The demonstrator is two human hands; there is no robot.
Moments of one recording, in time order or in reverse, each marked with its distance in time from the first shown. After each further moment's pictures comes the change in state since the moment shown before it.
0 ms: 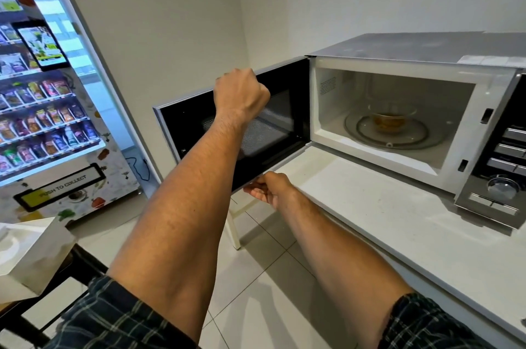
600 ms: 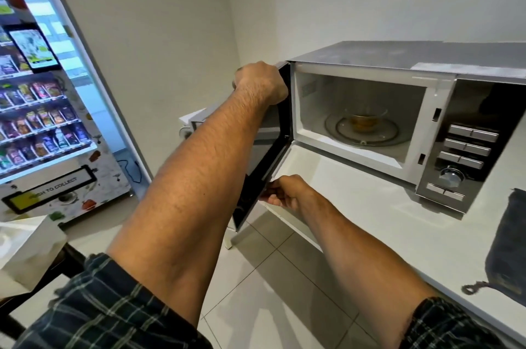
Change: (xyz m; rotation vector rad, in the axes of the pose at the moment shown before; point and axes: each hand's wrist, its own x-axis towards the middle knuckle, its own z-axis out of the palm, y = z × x) left_hand -0.005 0.085 -0.055 0.233 -0.394 0.103; right_hand -0.053 -0.019 -0.070 -0.171 0.055 0.049
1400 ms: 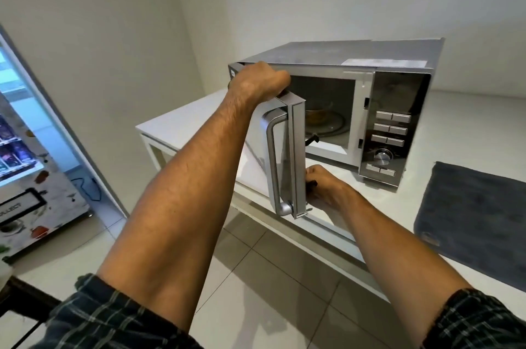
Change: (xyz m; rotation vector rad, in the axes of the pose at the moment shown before) left_hand -0.023 0.077 -0.014 -0.604 0.005 0.104; right_hand -0.086 -0.007 -0.142 -0.166 0.031 -0.182
